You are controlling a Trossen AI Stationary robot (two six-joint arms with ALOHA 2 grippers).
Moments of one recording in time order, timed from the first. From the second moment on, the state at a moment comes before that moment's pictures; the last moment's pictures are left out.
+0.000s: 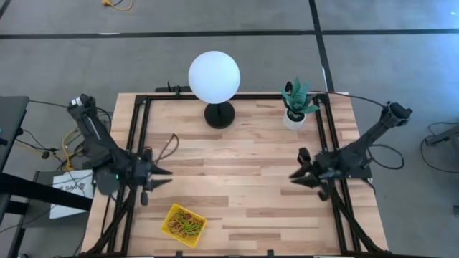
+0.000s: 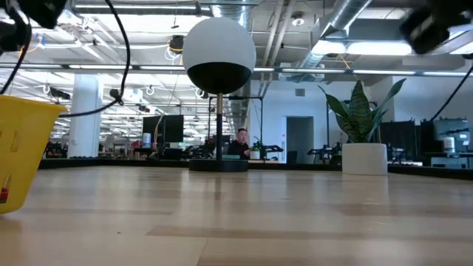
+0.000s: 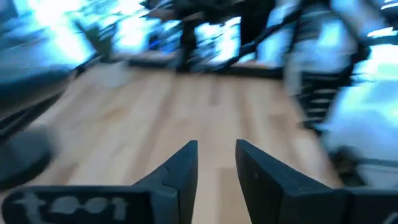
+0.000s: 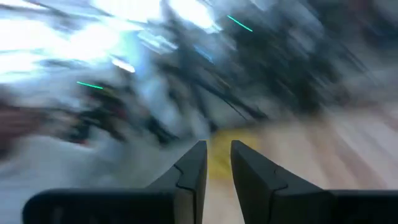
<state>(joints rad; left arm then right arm) -1.00 0.70 0.54 -0.28 -1.02 -0.49 0.69 0.57 0.19 0.45 0.39 0.30</state>
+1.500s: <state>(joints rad) 0.13 0.41 0.21 0.40 0.11 -0.11 0.31 0.00 0.12 0.06 0.08 0.08</state>
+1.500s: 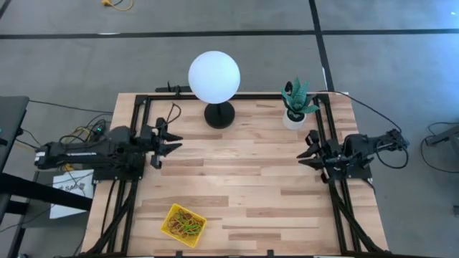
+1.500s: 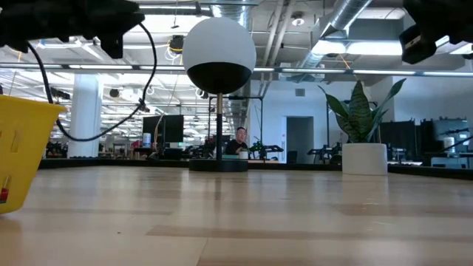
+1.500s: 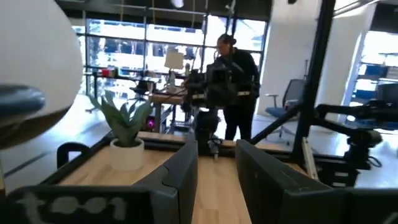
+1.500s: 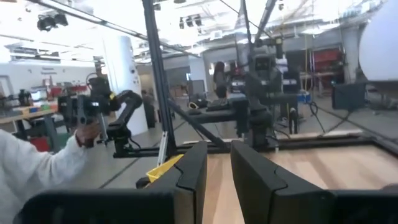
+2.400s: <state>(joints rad) 0.14 0.02 0.01 0.39 0.10 -0.13 0.21 0.00 0.01 0.22 0.03 0.13</state>
